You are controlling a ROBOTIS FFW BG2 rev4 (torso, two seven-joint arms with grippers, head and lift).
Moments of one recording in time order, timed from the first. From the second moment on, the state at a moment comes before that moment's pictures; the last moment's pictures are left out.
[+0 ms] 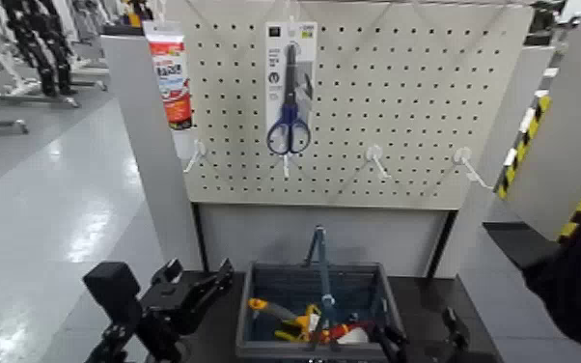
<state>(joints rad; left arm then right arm) 0.11 0.17 -0.13 -1.76 0.49 0.08 -0.14 0.26 -0.09 0.22 -1.59 -0.08 -0.40 -0.30</state>
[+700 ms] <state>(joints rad) -0.13 0.21 -0.21 -1.56 1.12 0.45 -0.31 0.25 -0.09 0.23 -1.58 -0.08 -0.39 -0.30</state>
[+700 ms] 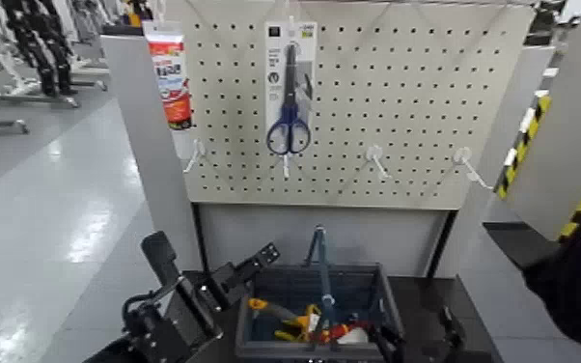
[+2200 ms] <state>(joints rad) -0.56 0.18 -0.52 -0.93 1.60 0.74 -0.57 0.22 -0.09 0.27 -1.55 -0.10 -0.40 -0.29</state>
